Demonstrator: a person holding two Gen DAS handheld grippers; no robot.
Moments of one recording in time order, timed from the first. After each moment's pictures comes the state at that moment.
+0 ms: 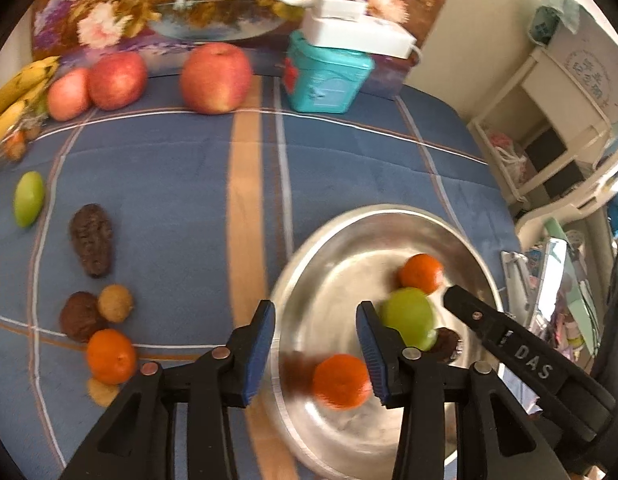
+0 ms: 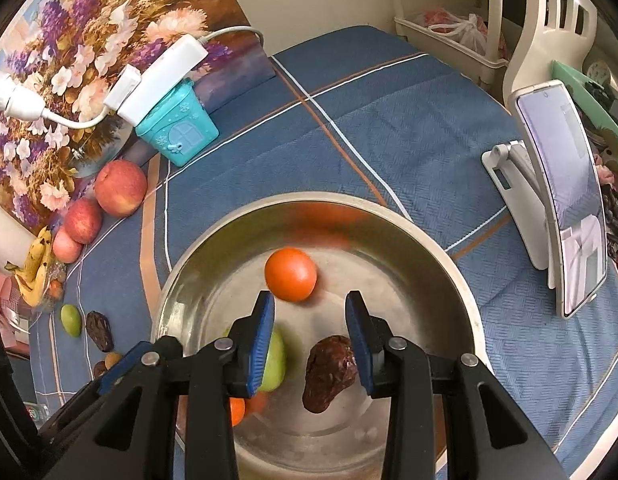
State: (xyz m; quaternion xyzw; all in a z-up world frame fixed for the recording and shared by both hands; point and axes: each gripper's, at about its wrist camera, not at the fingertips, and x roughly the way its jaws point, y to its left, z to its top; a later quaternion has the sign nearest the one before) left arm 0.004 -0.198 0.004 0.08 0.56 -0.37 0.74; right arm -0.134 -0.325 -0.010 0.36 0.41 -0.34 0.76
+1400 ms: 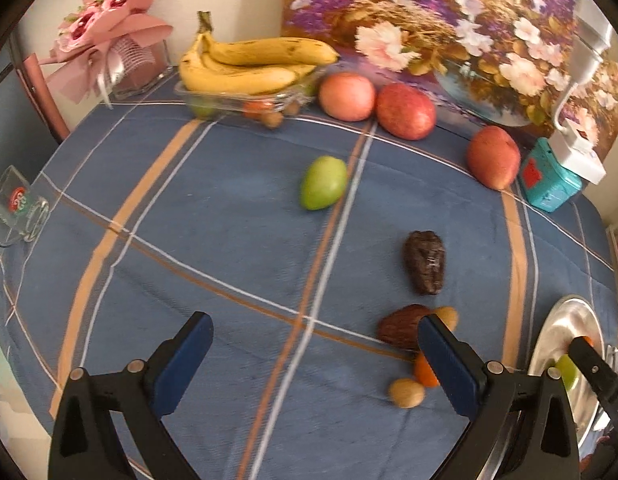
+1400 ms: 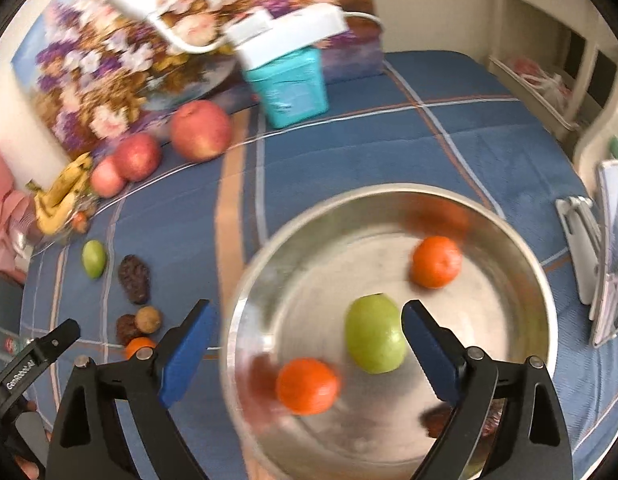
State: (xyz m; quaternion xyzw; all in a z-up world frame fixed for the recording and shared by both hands) left arm 0.084 -0.017 0.017 0.05 0.53 -0.13 0.84; right arm -0.074 -0.265 0.003 0.27 0.45 -0.25 0.82
